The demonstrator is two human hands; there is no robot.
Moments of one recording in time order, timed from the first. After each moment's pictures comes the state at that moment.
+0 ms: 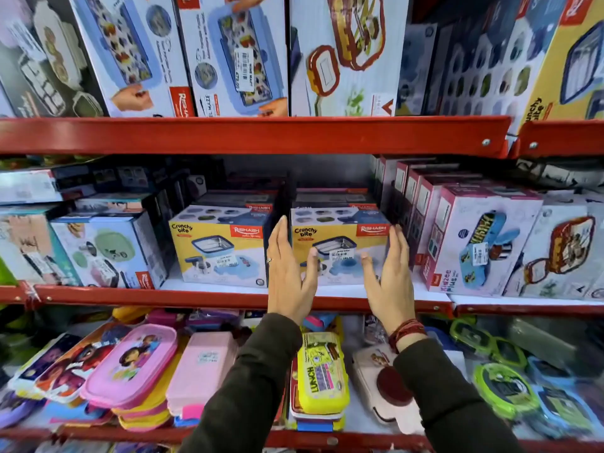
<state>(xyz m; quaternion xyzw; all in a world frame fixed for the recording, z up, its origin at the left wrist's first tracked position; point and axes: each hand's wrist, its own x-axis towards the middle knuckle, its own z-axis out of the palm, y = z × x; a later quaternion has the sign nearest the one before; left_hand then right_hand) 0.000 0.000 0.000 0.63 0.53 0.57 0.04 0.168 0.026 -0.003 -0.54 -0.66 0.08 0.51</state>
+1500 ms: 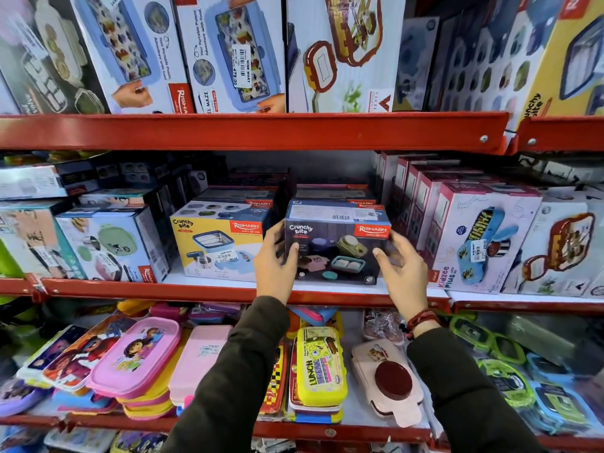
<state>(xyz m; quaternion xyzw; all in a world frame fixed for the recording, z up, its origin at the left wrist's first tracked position) -0.022 0.017 0.006 0.51 0.53 0.64 0.22 0.200 0.050 -0.006 -0.46 -0.60 0.25 0.60</state>
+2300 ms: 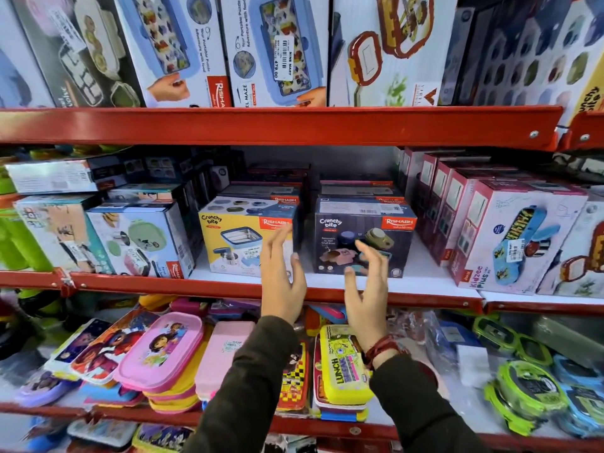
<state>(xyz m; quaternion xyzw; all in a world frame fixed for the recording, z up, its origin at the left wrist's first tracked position) -0.062 -0.011 -0.013 0.58 0.54 0.61 0.04 0.084 0.008 -0.040 -0.42 -0.63 0.18 0.63</state>
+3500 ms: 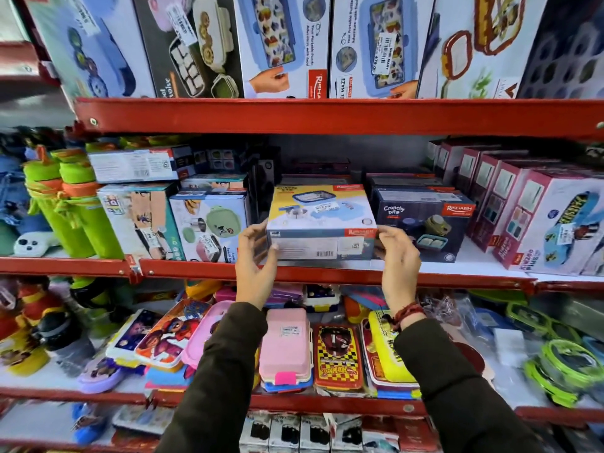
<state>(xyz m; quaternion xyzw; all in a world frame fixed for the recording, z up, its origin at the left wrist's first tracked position) -0.242 -0.064 -0.016 0.52 0.47 0.68 0.23 -0.015 -0.023 -0.004 -0.41 -0.51 0.32 0.69</state>
